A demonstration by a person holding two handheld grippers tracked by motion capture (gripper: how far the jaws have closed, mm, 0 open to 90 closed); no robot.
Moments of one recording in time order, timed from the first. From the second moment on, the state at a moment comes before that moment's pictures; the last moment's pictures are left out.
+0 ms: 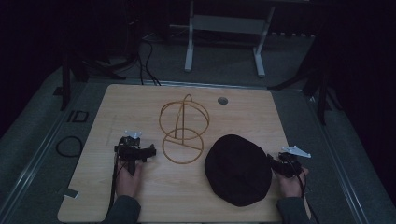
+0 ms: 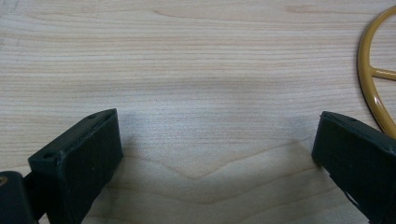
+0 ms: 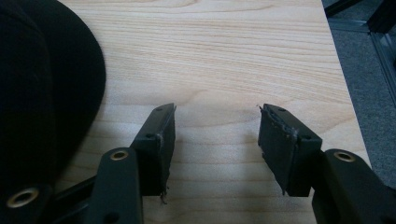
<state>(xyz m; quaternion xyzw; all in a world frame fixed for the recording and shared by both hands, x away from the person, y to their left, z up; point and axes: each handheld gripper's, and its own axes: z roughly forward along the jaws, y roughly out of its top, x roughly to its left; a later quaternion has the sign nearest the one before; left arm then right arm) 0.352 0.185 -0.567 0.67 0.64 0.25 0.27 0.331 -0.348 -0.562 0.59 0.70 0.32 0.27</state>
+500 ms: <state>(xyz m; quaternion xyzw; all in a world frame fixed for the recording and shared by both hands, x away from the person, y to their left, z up) 0.351 0.184 -0.567 0.67 0.64 0.25 0.27 0.344 -0.348 -0.549 0.56 0.75 0.28 0.21</state>
